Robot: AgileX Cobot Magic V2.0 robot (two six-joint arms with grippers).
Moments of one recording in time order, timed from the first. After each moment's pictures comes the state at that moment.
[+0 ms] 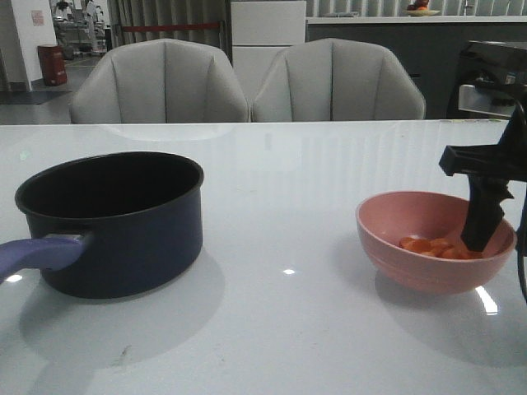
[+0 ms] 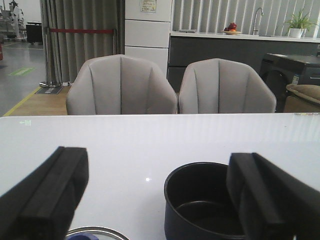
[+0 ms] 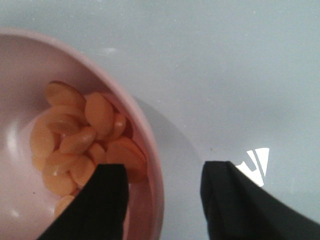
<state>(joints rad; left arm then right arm) -0.15 0.05 -0.27 -0.02 0.26 -0.07 0.06 1.73 -1.01 0.24 0.68 -0.03</state>
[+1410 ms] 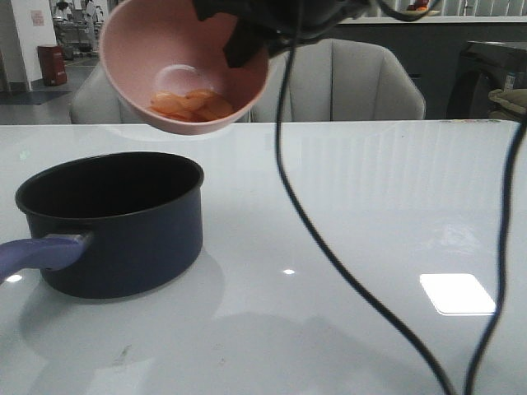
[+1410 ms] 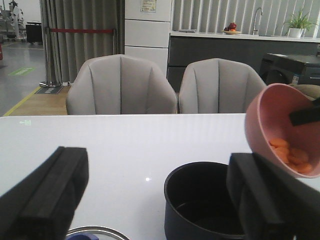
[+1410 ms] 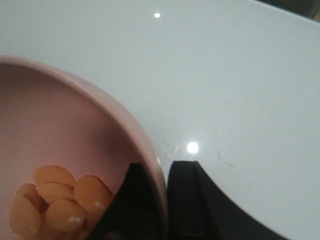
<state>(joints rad) -0.15 0.05 -0.27 -0.02 0.26 -0.07 0.60 1.69 -1.27 0.21 0.13 -0.18</state>
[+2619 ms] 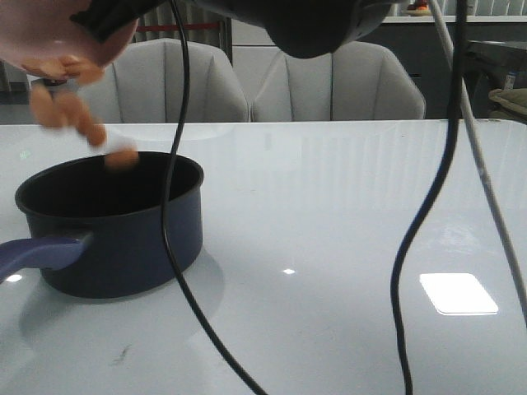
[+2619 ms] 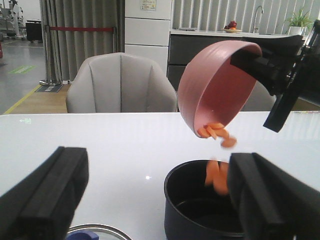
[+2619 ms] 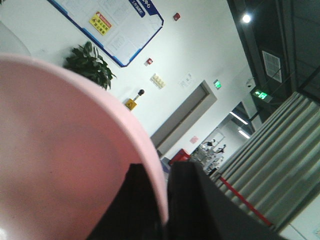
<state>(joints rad) -0.15 0.05 -0.27 -0.02 0.27 -0.07 0.71 1.93 -1.28 -0.19 -0.90 -0.59</state>
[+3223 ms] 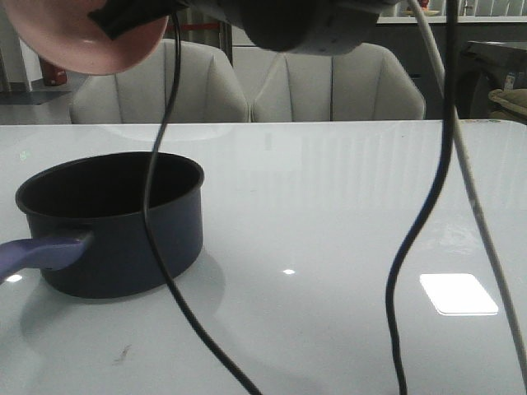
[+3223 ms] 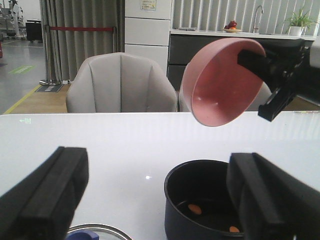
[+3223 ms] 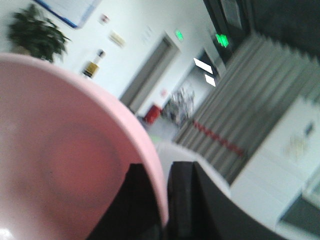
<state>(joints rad) -0.15 0.05 -0.27 -0.02 0.27 -0.07 0.77 1.91 -1.28 0.27 -0.85 -0.73</state>
